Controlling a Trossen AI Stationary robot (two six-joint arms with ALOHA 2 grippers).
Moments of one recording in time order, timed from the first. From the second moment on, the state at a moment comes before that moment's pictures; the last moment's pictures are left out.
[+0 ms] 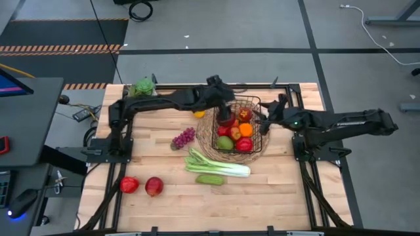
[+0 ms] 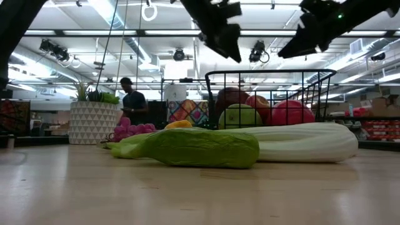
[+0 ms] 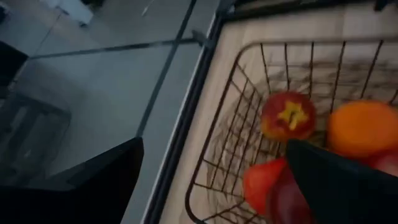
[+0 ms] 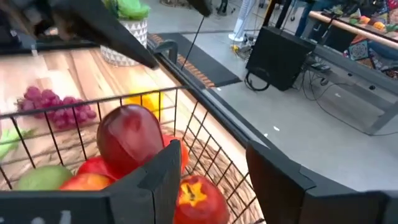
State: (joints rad) left arm 0.17 1.96 1.86 -0.55 -0.44 0.26; right arm -0.03 0.74 0.57 -0.22 0.64 0.05
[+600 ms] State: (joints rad) left arm 0.18 1.68 1.45 -0.38 -0.44 0.28; right arm -0.02 0.55 0.57 -0.35 0.63 0.06
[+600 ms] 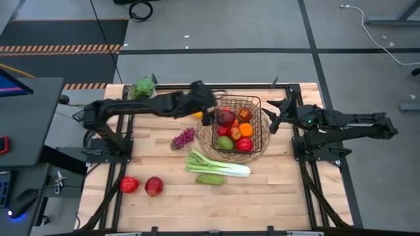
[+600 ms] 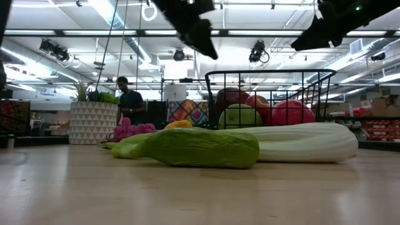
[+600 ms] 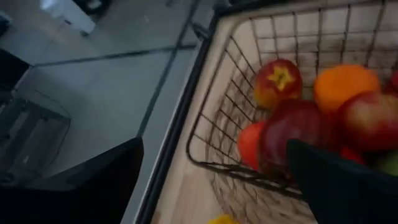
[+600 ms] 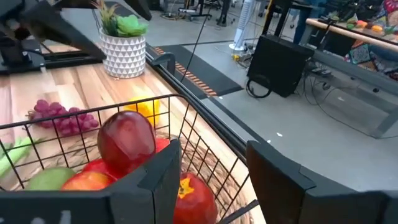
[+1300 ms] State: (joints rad) left arm 0.33 1.47 0.89 -0.16 -0.38 0.16; right arm -0.02 0.56 0.57 -0.21 0.60 0.00
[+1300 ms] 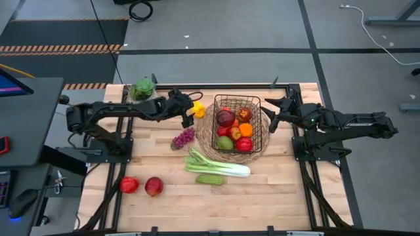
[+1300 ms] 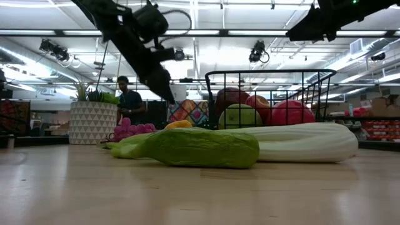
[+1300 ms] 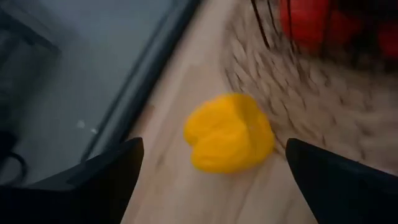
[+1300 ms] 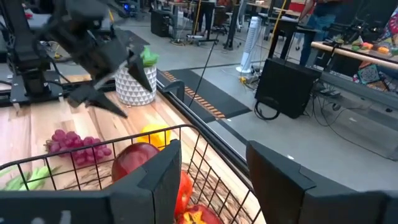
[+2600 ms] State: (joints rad) left arm 0.50 1.69 1.08 -0.45 0.11 1.01; right arm -0.02 0.56 0.57 -0.29 0.55 0.08
